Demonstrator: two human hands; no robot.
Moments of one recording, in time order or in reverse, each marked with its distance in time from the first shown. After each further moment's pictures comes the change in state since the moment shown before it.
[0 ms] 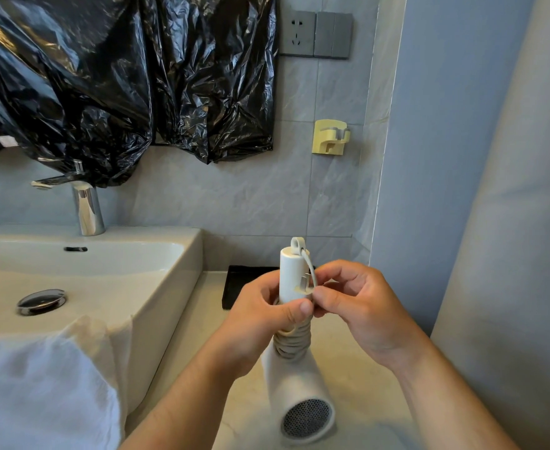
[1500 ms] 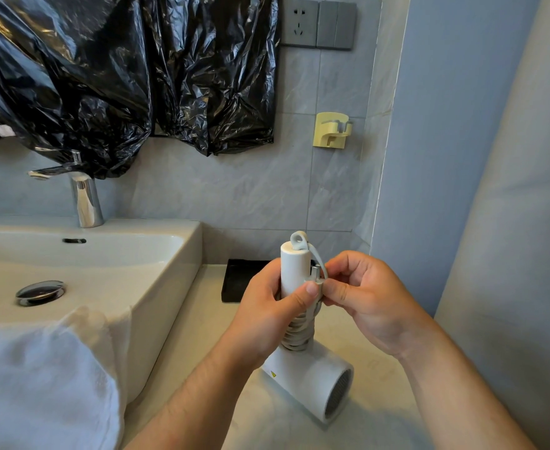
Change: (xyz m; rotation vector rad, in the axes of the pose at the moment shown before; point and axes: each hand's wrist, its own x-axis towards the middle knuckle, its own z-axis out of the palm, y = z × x) left_hand 0.002 -0.005 0.016 0.125 0.176 0.084; right_hand 0.002 -0.002 -0.008 0.068 0.036 0.109
